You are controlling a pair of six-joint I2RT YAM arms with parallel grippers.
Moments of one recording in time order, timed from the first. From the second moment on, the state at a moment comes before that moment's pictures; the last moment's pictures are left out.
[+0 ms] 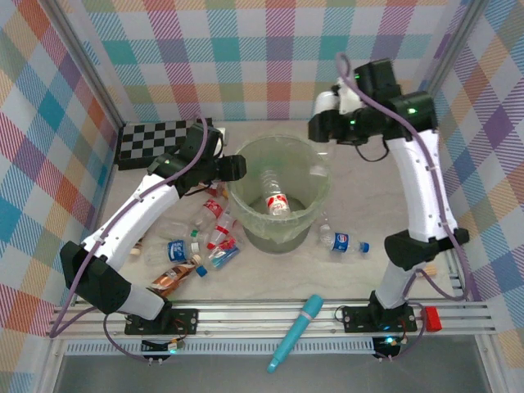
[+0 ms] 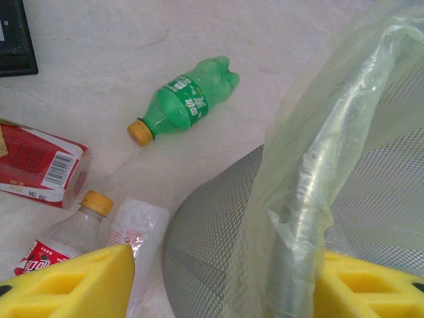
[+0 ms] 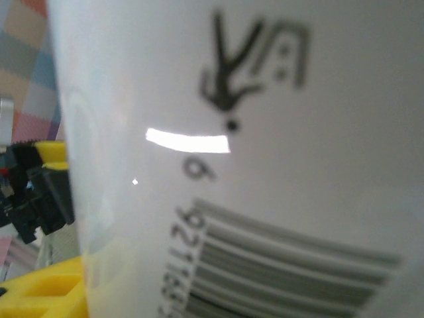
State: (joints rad) left arm -0.51 1.45 1.44 -0.77 0.02 -0.46; right arm 0.41 1.80 2.46 -1.55 -0.28 0.29
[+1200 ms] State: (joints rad) left arm -0.51 1.45 1.44 -0.76 0.02 -0.45; right arm 0.67 1.84 1.75 -1.21 -0.09 0.43
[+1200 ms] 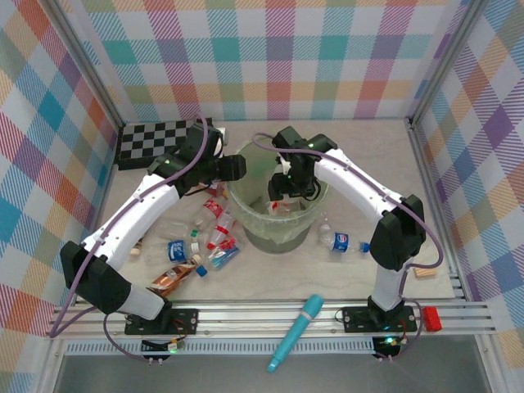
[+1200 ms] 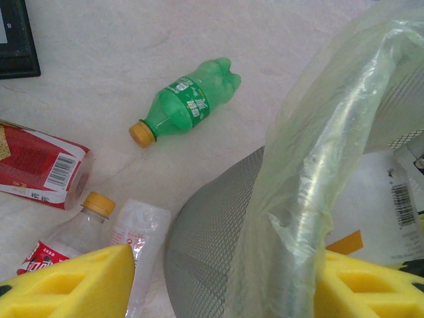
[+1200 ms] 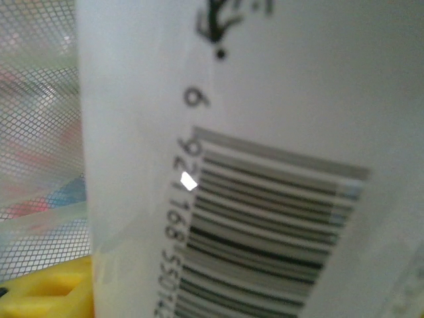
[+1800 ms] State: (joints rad) left arm -0.51 1.45 1.44 -0.73 0.01 -0.45; right arm 0.69 1.90 1.66 -1.14 -0.03 0.46
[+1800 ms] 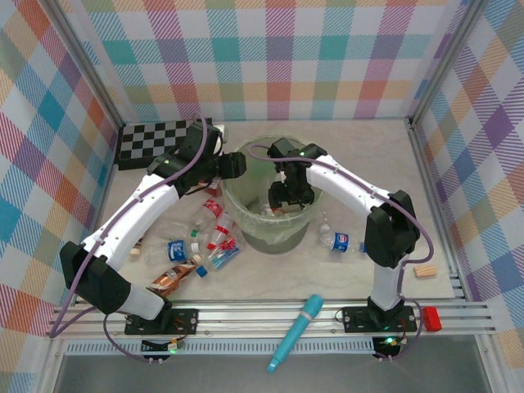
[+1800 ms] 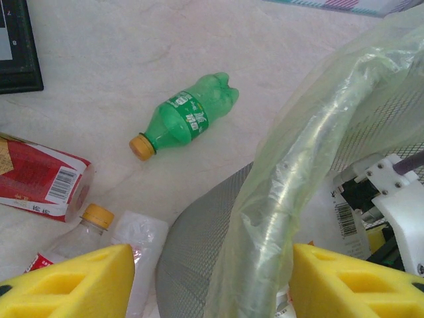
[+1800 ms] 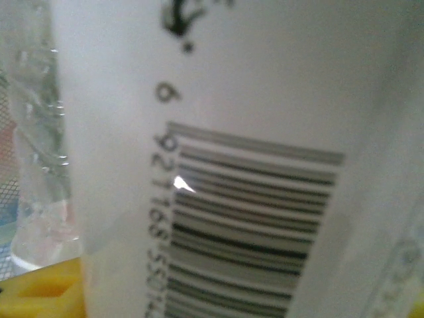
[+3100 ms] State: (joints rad) left arm -0.51 1.45 1.44 -0.73 0.01 -0.45; right arm 0.72 1.93 1.80 -1.24 -0.04 0.44
